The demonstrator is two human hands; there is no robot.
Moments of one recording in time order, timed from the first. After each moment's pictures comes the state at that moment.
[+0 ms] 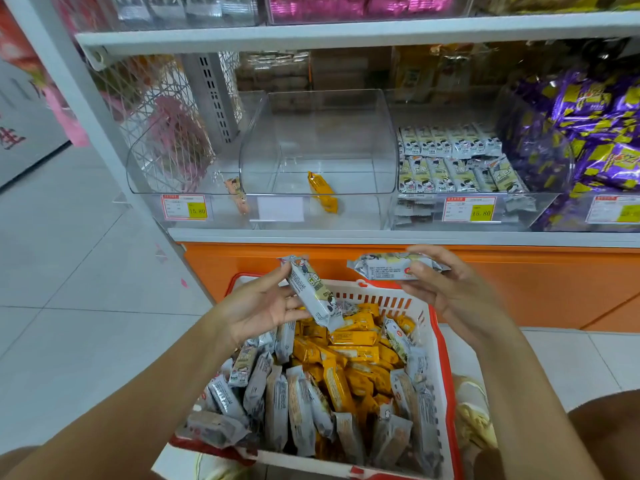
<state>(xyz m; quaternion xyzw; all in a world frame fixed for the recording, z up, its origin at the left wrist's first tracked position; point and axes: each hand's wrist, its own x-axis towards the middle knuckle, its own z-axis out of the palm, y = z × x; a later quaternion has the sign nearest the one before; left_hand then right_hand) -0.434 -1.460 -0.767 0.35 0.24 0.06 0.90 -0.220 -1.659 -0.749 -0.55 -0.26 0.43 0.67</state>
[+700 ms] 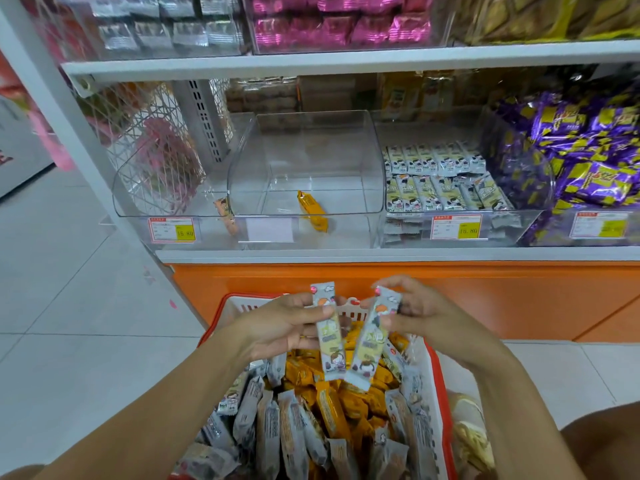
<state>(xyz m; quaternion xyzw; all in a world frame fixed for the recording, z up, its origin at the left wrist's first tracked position) -0.403 -1.486 -0.747 0.51 0.28 -0.05 0.81 -0.235 -1.659 -0.728 -0.64 -0.40 0.46 0.47</state>
